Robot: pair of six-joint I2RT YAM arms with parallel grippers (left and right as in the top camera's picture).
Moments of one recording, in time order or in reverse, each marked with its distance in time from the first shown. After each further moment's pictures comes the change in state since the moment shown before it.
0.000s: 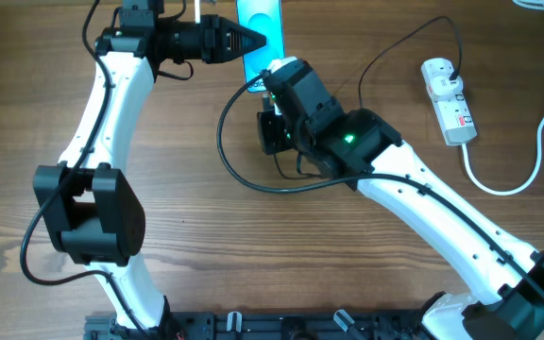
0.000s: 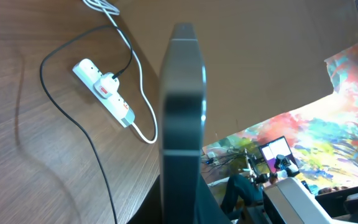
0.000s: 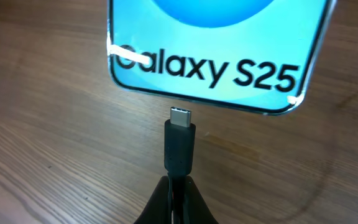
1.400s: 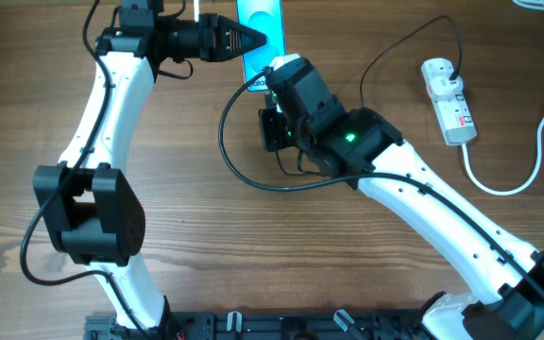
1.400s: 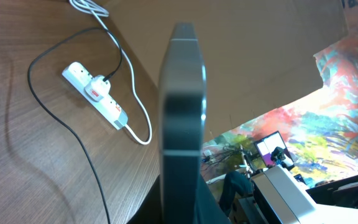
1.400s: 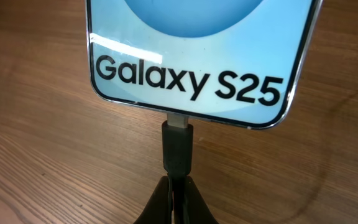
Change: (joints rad) left arm 0.000 0.000 0.000 0.031 0.039 -0.004; right arm -0.009 0.000 0.000 0.011 0.021 -0.002
